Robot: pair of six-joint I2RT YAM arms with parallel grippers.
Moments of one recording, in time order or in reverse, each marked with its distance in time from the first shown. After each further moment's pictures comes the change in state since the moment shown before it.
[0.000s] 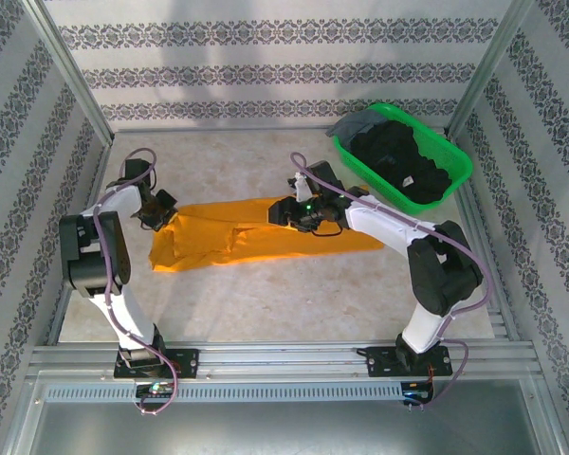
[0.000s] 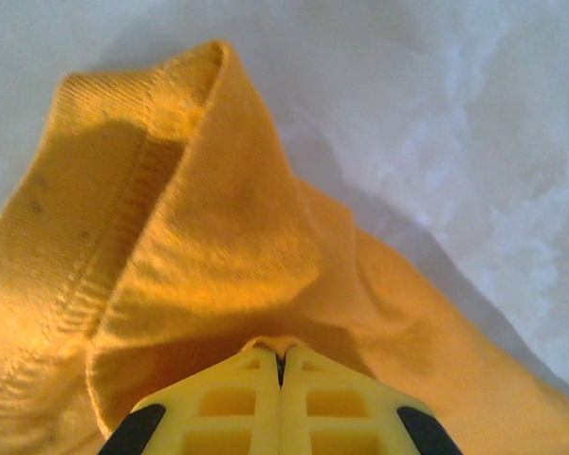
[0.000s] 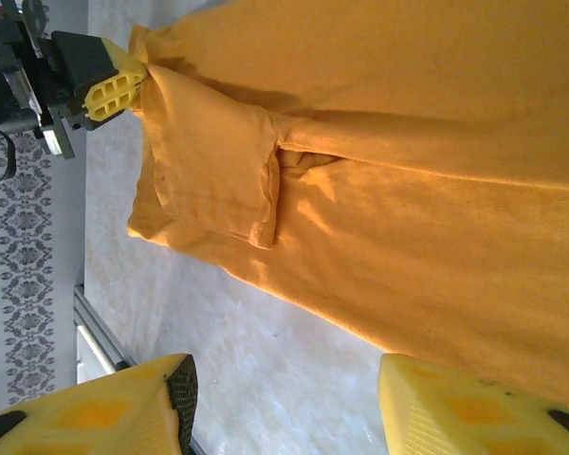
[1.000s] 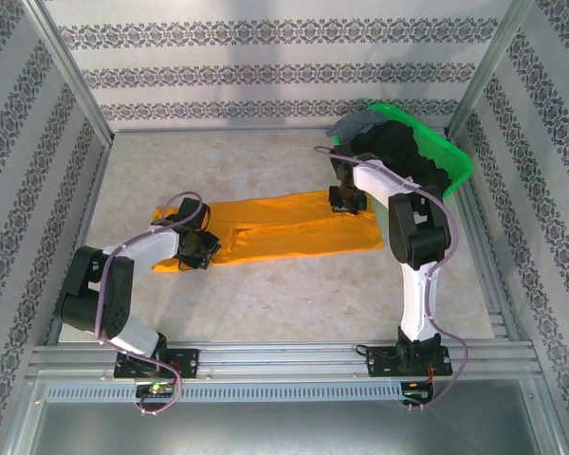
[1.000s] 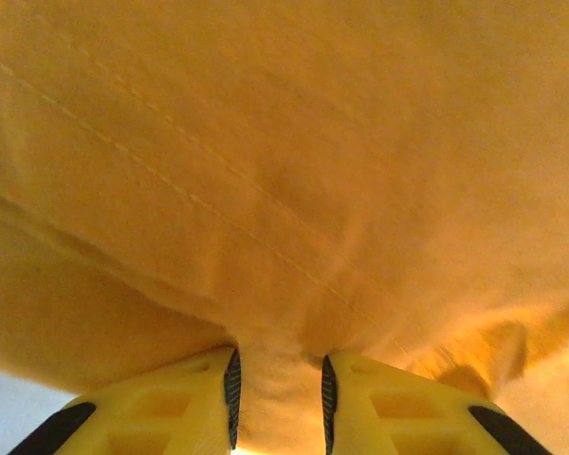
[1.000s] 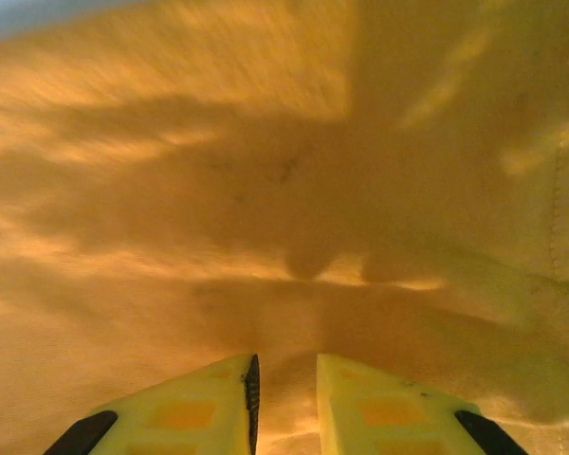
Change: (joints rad) left arm -0.408 -0.285 -0.425 0.123 -0.071 -0.494; right arm -0.263 0.420 0.417 -0.561 0.621 -0.277
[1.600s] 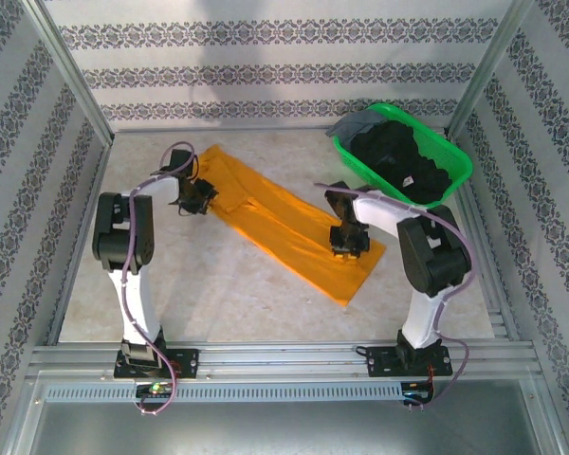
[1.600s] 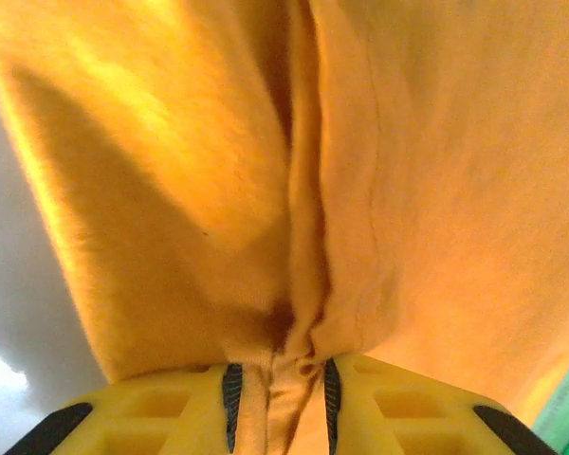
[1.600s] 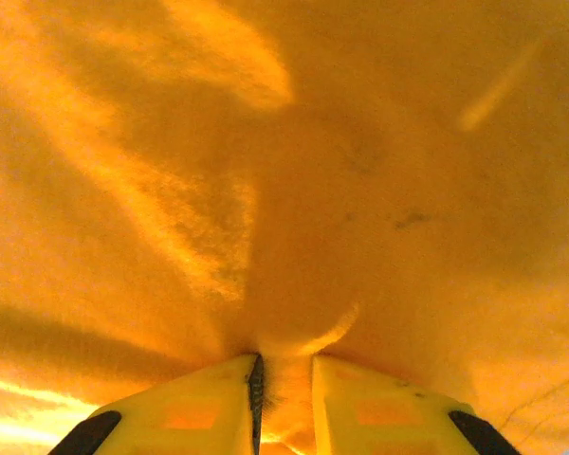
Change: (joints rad) left arm 0.187 0.551 0.655 0.052 0.146 0.192; right arm 0.136 -0.314 -0.490 0.007 -0.102 0.220
